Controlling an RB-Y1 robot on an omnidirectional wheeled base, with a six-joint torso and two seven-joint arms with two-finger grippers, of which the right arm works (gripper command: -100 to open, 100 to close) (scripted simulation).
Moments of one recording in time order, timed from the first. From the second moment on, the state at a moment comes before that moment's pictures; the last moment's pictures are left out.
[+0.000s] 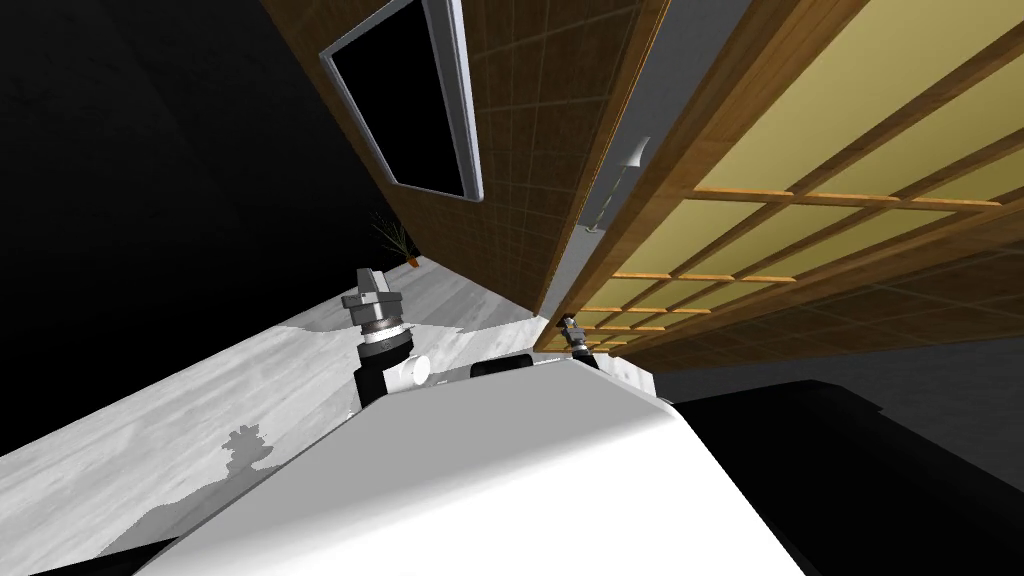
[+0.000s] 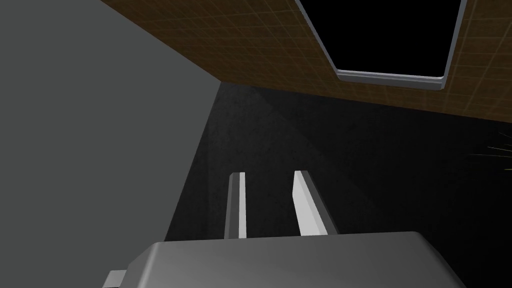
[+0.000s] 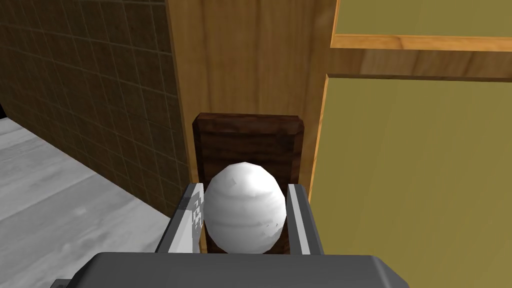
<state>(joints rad) 0.22 -0.47 0.38 -0.82 -0.61 -1.02 -1.62</state>
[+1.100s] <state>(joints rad) 0.27 -0.54 0.48 -0.78 -0.57 -1.15 -1.72</state>
